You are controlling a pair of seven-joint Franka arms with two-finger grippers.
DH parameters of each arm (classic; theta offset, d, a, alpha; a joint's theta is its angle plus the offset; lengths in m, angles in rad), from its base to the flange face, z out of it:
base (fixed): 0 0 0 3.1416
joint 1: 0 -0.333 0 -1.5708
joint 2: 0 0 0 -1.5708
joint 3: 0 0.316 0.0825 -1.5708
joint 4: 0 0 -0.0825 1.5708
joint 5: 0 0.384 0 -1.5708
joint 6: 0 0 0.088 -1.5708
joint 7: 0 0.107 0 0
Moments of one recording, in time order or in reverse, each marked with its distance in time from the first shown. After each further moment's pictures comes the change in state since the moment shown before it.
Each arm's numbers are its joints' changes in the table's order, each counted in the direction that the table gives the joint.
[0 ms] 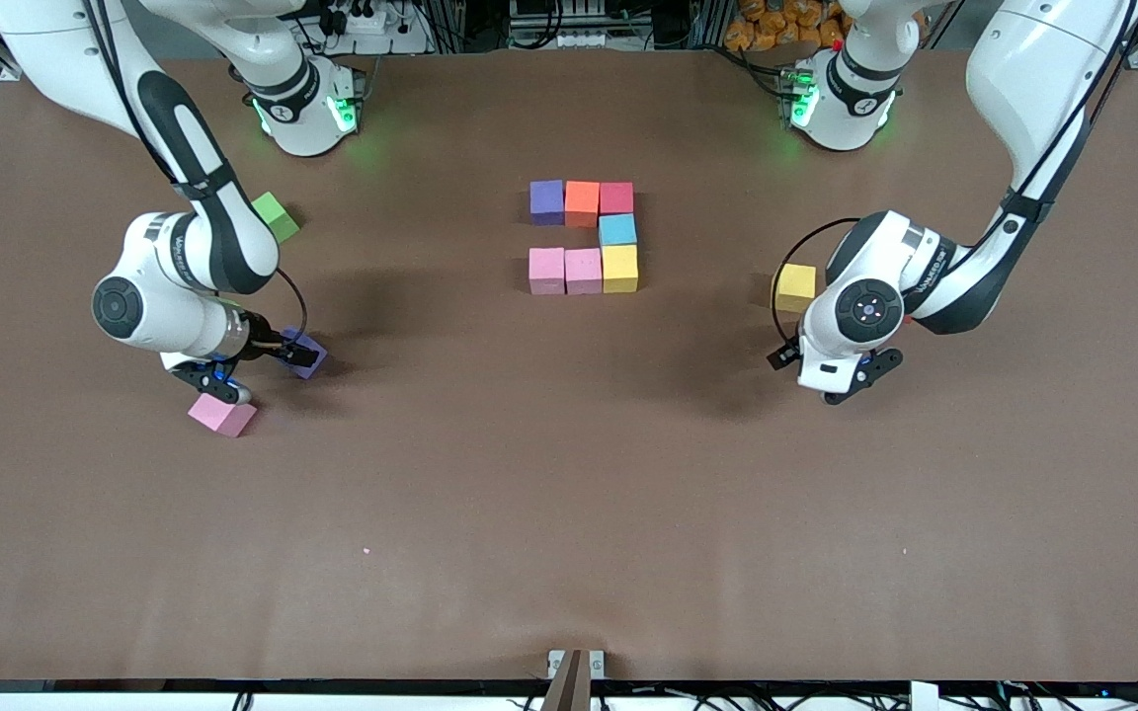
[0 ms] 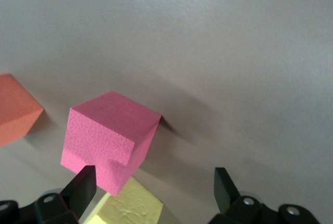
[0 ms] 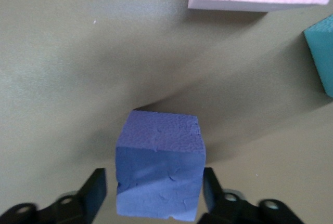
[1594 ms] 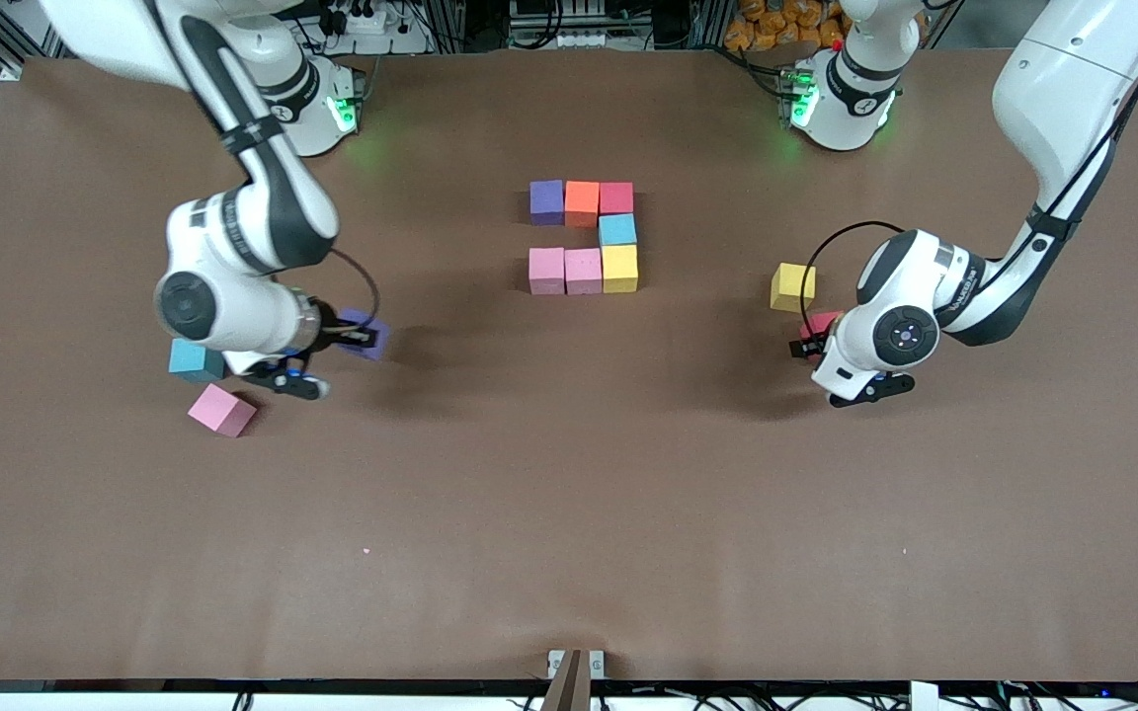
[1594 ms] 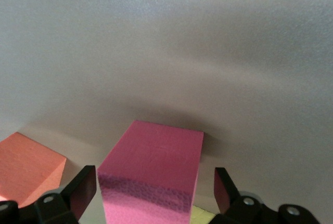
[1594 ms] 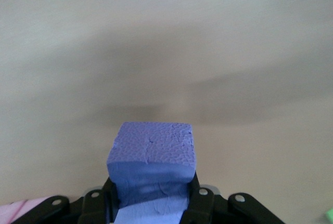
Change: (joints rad) left arm -0.091 -0.066 0.010 0.008 0.024 0.019 0.345; right arm -0.191 0.037 0.115 -0.231 0.001 0.266 0.123
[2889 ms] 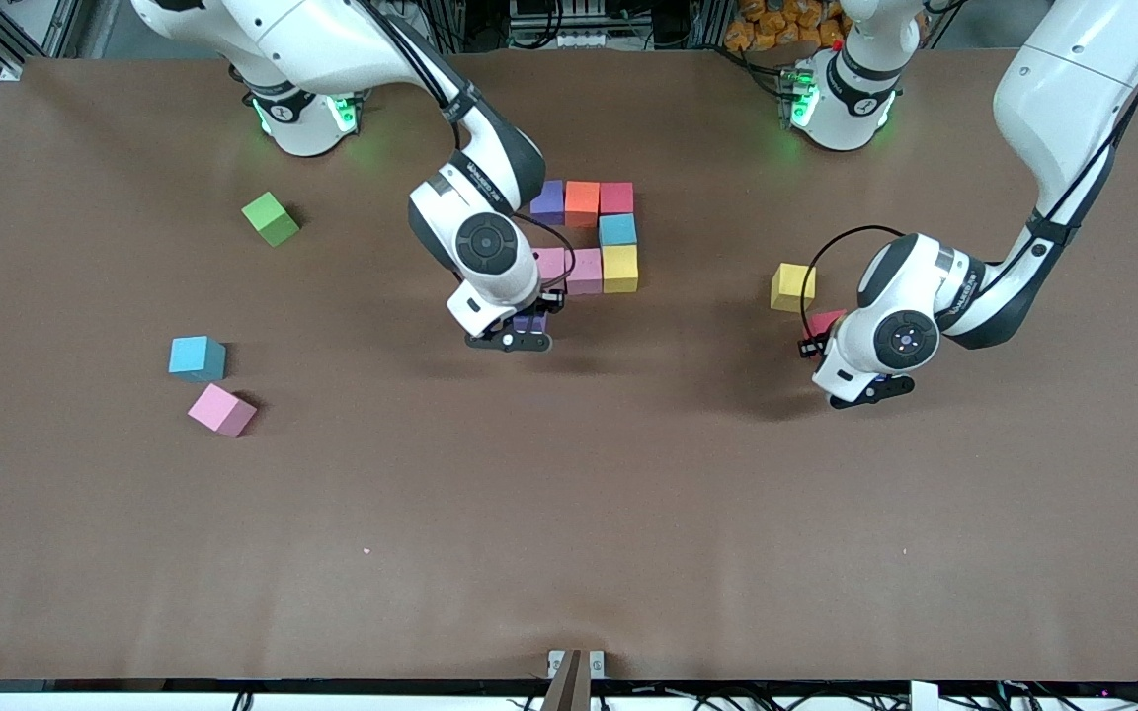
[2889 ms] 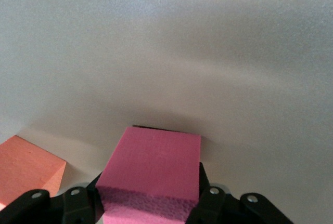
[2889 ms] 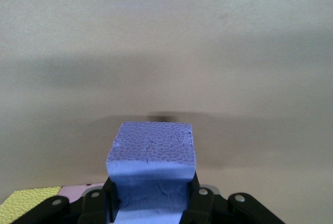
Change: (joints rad) left arm -0.004 -0.009 0.002 -0.005 0.007 0.000 0.000; right arm -0.366 -0.279 0.049 -0.249 -0.119 -0.117 0.286
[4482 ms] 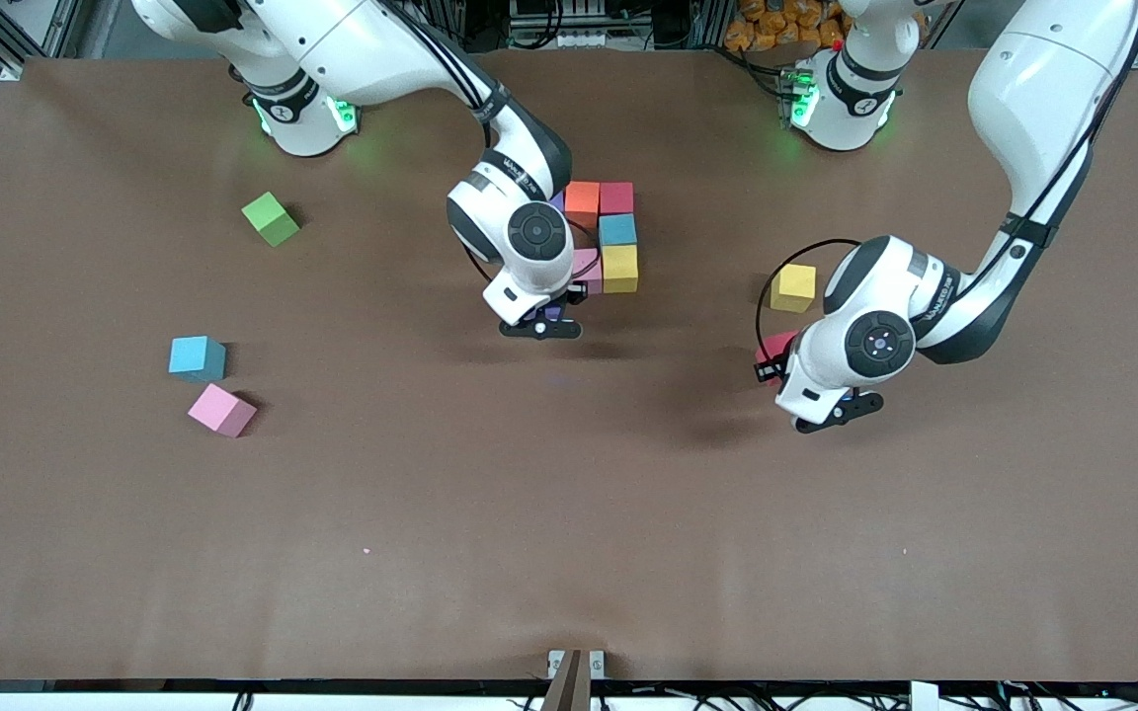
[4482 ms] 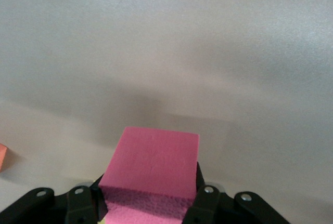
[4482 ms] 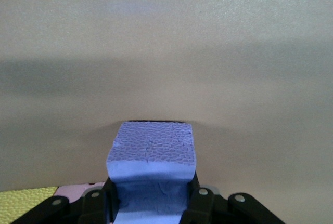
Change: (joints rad) left arm 0.119 -0.044 -0.046 -0.220 -0.095 0.054 -0.121; right arm -0.049 -0.063 0.026 -0.035 -0.100 0.002 0.098
